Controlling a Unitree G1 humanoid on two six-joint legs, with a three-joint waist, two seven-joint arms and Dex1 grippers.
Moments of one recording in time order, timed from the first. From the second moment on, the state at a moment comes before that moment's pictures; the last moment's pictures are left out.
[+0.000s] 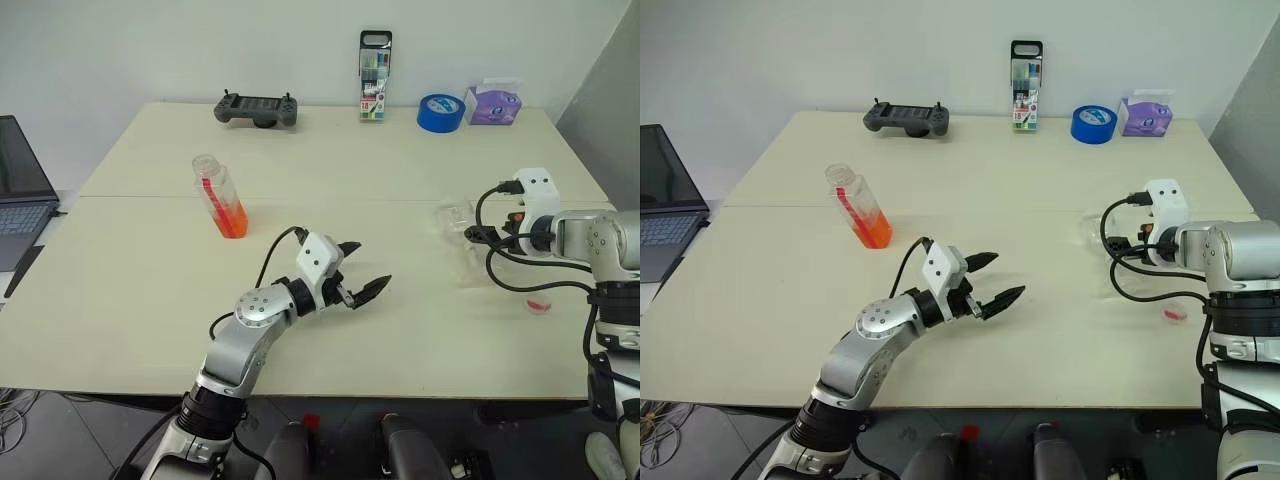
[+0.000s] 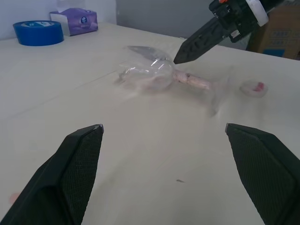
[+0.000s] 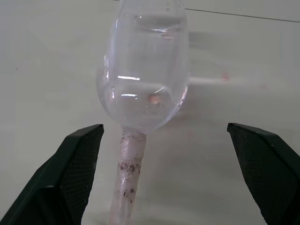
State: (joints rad) left arm -0.33 0.25 -0.24 -0.19 -0.26 0.36 -0.62; right arm -0.84 -0.71 -0.05 0.19 0.37 1.33 0.43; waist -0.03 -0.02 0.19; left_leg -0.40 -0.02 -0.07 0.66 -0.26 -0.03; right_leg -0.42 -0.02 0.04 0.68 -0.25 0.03
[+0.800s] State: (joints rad) left arm -0.30 0.18 -0.25 -0.15 -0.22 0.29 -0.62; right arm -1.06 -0.65 0.26 0.64 0.24 1.24 0.65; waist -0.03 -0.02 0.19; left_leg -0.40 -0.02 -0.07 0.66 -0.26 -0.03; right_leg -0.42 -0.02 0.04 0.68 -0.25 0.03
